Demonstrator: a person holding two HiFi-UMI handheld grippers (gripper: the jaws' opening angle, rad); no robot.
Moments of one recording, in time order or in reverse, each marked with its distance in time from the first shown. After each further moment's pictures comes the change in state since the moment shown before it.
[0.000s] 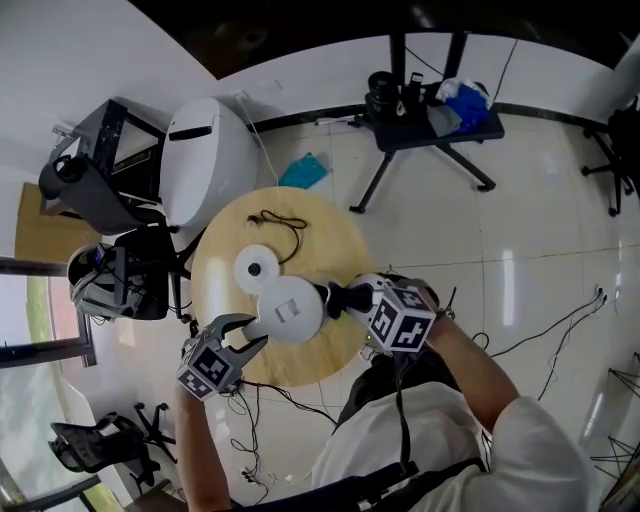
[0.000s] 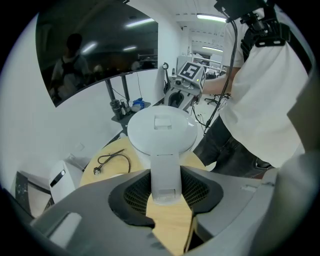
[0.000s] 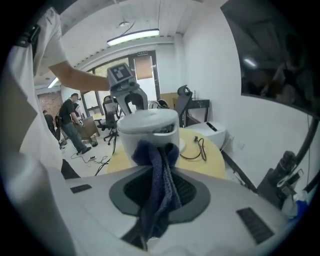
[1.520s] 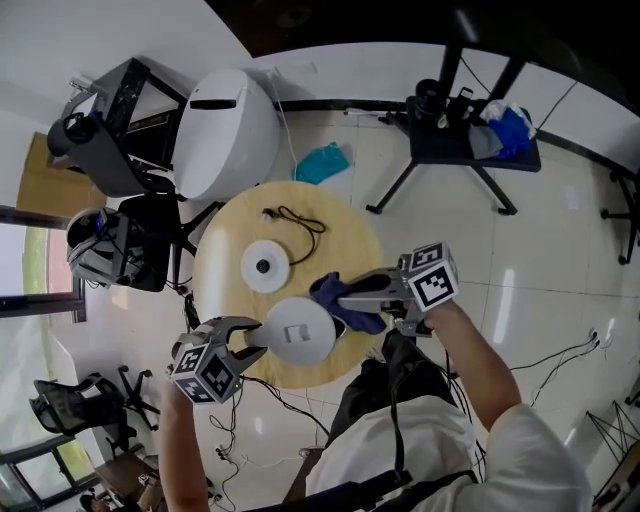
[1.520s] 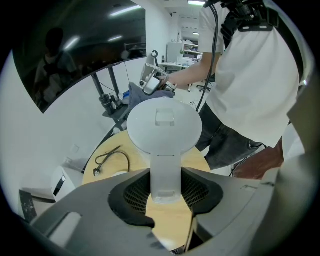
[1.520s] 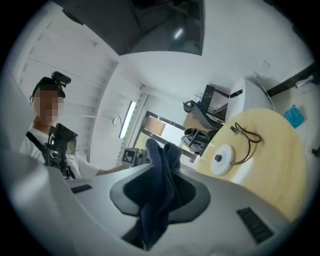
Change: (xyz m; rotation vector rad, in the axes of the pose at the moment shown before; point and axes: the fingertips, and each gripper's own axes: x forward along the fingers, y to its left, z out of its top) left arm 0.001 0.001 -0.002 0.112 0.140 -0.056; right arm -0.014 -0.050 0.061 0.785 -0.494 0.755
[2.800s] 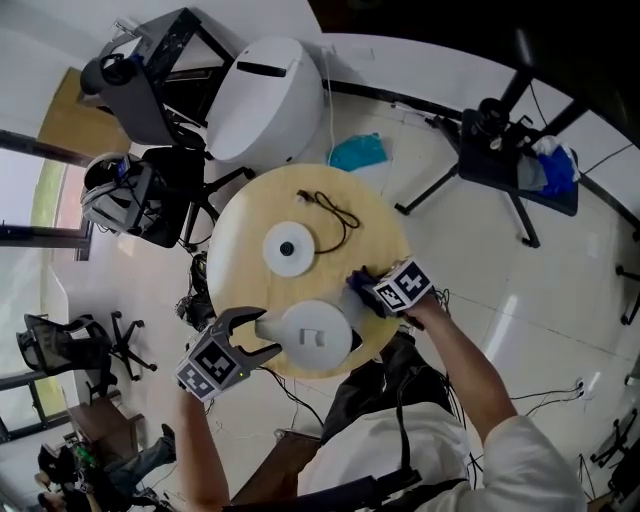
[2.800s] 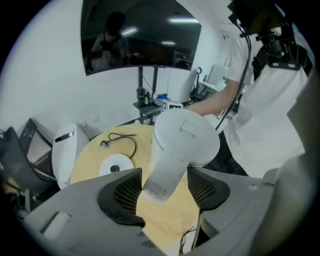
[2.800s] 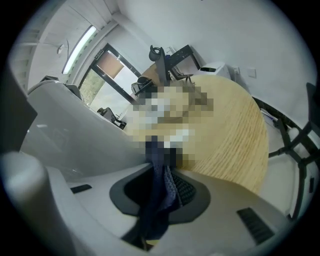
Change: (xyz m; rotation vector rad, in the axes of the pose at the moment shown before) left arm -0.006 -0.002 -0.004 -0.516 -0.131 0.099; right arm -0.013 -0.198 -0.105 -0.143 0.651 -0.676
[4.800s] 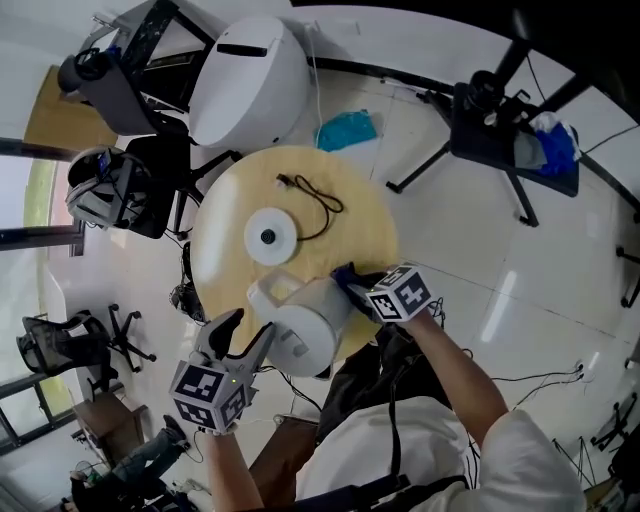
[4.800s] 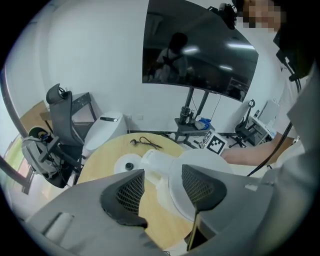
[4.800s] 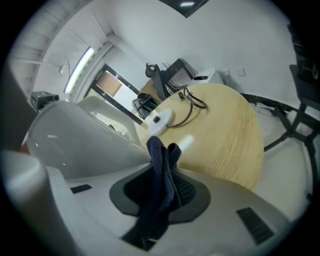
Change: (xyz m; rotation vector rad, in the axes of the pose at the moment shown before) left arm -0.022 0.008 0.038 -0.526 -0.181 0.347; right arm -0.019 0.034 -0.001 0.117 -0.176 0.051
